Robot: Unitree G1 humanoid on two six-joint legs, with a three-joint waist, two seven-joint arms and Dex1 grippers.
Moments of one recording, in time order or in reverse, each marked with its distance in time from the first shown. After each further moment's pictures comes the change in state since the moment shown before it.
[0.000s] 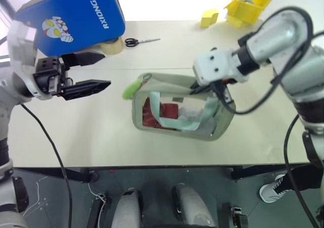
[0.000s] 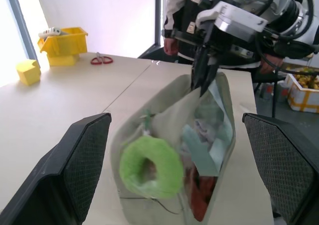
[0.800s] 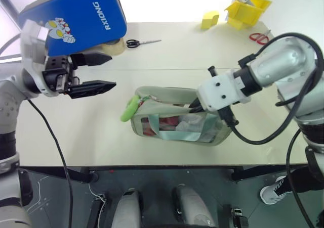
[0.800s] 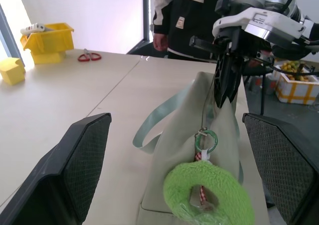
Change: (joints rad) left arm -0.067 -0.019 -0.076 0.058 0.050 -0.019 -0.058; right arm 0.136 -0.025 -0.083 -0.120 0.045 -0.089 0.003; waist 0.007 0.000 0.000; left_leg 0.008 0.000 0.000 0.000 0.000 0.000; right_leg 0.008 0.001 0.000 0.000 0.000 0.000
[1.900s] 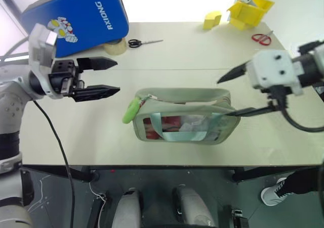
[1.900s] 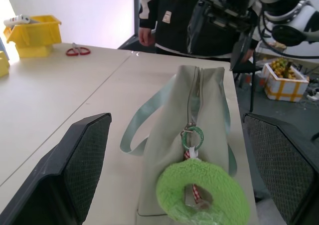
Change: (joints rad) left arm -0.007 -0.010 -0.038 -0.003 0.001 0.008 -0.024; right arm 0.189 -0.259 -0.339 -0.039 0.195 0.162 0.022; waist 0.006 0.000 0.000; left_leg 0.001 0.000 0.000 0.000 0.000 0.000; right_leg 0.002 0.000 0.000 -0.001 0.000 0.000
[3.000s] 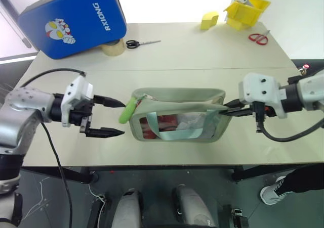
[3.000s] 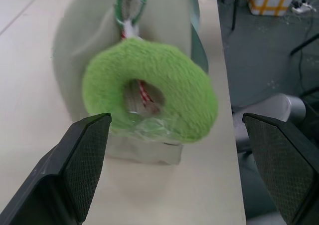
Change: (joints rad) left arm 0.223 0.059 -0.159 -0.131 0.227 -0.164 -0.093; right arm 0.243 -0.003 -0.010 -0.086 0.058 0.095 -0.277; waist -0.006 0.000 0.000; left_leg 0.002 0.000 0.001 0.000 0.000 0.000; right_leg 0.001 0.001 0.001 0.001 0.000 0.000
